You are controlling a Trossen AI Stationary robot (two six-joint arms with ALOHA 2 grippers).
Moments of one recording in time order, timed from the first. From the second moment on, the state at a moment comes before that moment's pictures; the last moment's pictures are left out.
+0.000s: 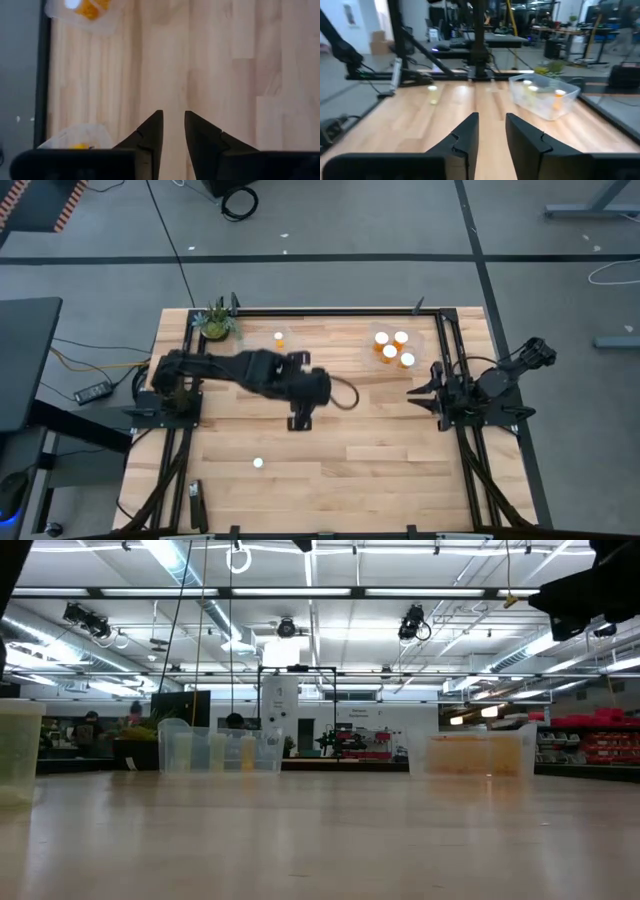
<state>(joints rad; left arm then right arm) -0.17 1.92 2.18 -1.41 -0.31 -0.11 0.55 0.06 0.16 -0.16 0.57 0.02</state>
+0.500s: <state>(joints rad) -0.24 1.54 1.60 -1.00 -0.33 -0.14 0.32 0.06 0.01 0.11 0.34 0.11</state>
